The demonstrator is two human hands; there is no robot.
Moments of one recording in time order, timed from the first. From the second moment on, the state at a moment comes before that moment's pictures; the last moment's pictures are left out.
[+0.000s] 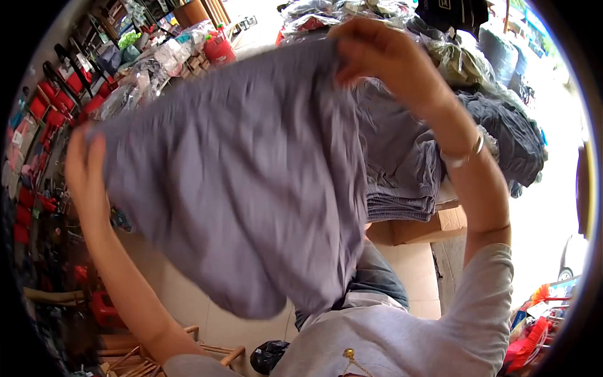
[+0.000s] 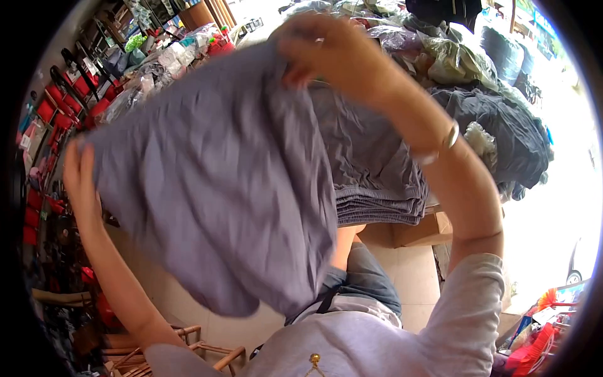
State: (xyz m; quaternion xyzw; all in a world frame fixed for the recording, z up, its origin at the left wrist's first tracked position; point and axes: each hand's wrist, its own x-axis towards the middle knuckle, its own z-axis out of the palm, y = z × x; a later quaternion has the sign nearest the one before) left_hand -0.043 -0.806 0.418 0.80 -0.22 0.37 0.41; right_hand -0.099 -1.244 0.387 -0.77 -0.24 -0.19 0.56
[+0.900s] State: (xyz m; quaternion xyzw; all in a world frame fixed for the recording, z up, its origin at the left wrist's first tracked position) left_hand -0.045 -0.982 0.155 0.81 -0.46 0.28 0.25; right_hand -0.230 -1.356 0.191 -0.89 -0.06 -0.30 0.33
